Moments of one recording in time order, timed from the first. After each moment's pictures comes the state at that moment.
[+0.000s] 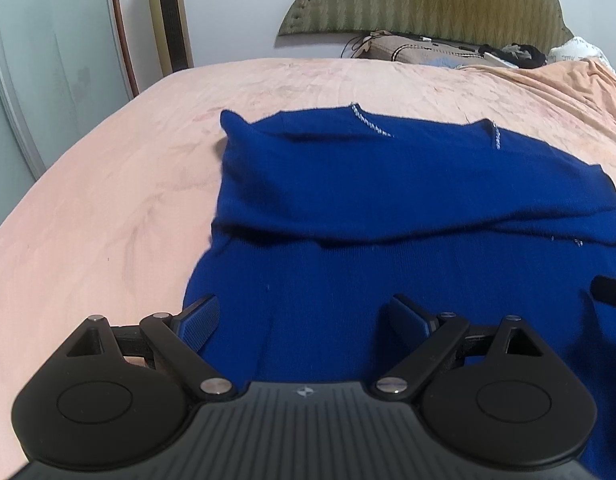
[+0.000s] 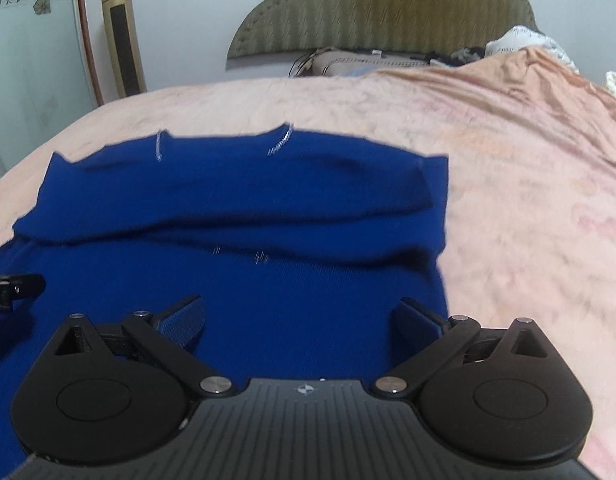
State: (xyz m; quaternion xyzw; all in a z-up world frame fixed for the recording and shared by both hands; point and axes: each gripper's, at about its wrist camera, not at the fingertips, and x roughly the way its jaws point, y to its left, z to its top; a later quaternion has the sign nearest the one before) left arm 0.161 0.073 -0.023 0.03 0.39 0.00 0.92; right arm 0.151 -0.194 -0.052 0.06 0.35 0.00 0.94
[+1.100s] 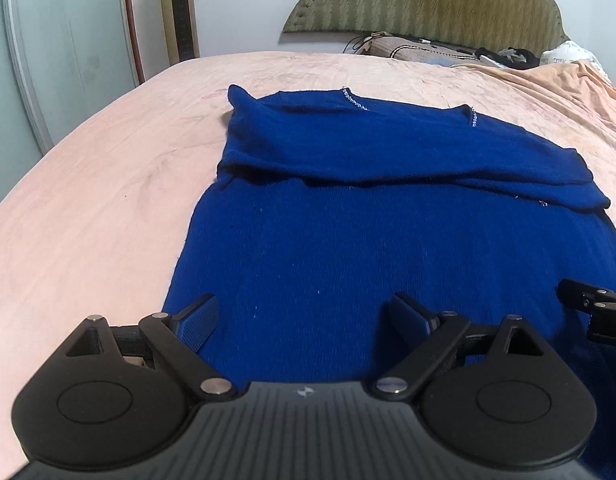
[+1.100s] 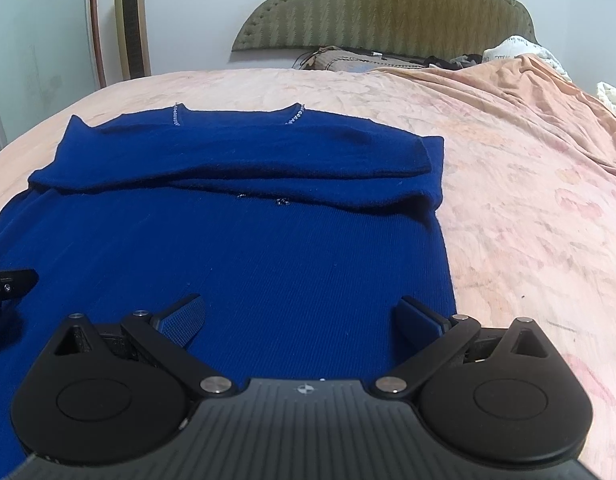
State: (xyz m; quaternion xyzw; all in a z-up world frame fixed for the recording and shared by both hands) left arm 0.101 0.066 -0.027 0.02 0.39 0.00 0.92; right arm 0.105 -0.172 -0.060 0.02 0.34 -0.01 0.94
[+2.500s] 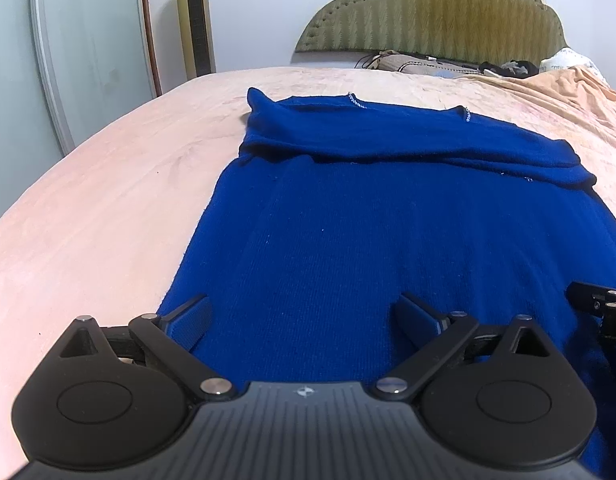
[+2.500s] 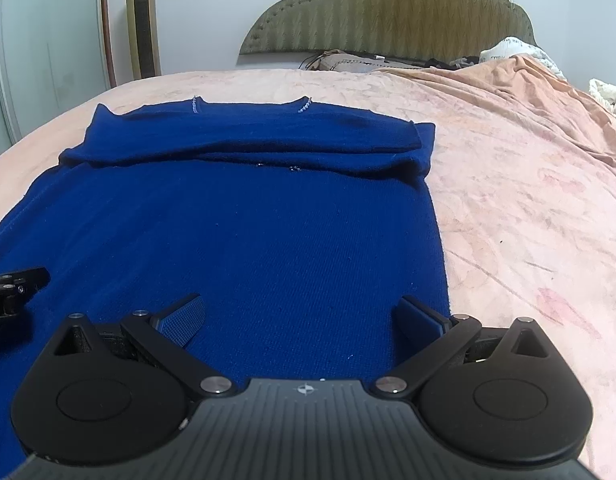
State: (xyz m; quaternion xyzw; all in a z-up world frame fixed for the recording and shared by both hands) left arm 0.055 0.066 -0.037 0.02 0.35 0.02 0.93; right arm 0.051 -0.168 -0.061 0.03 0.34 0.00 0.94
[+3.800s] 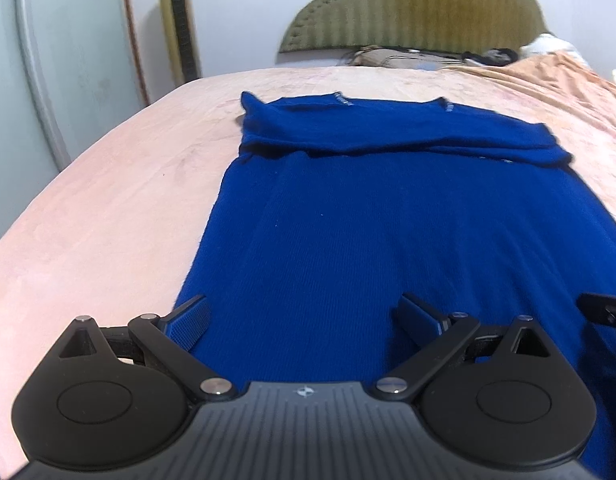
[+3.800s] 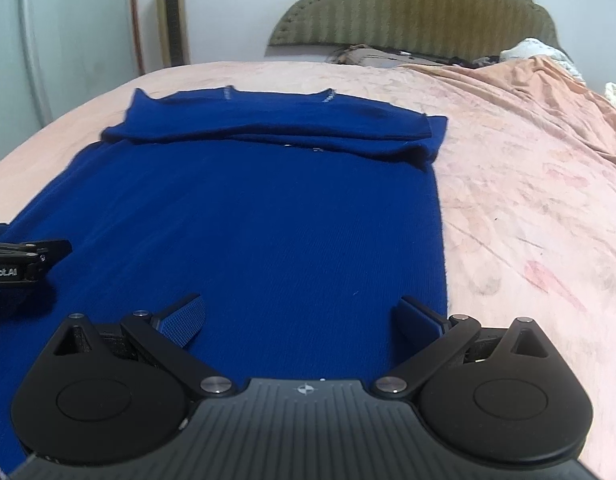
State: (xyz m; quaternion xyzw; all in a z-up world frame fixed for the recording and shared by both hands) left arm 0.022 0.077 -0.020 0.05 0.36 -0.01 0.93; right arm 0.007 -0.170 -0.051 0.02 0.35 0.05 0.94
